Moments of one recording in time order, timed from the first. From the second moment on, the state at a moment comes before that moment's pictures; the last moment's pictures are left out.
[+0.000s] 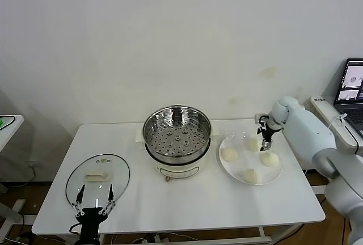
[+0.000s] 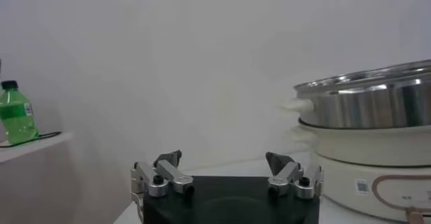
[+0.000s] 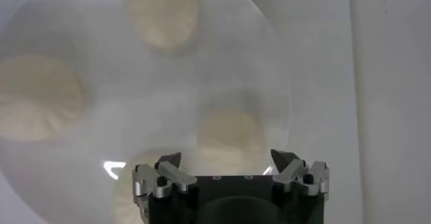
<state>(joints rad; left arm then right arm) 1.72 -1.43 -0.62 -1.93 0.03 -0.30 -0.16 0.05 1.13 -0.48 0.49 -0.48 -0.04 -1.09</state>
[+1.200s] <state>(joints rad) 1.73 -1.43 -0.62 -1.93 0.02 -0.33 -0.15 0.05 1.20 -0.40 0.36 -0.58 -0.01 -1.03</state>
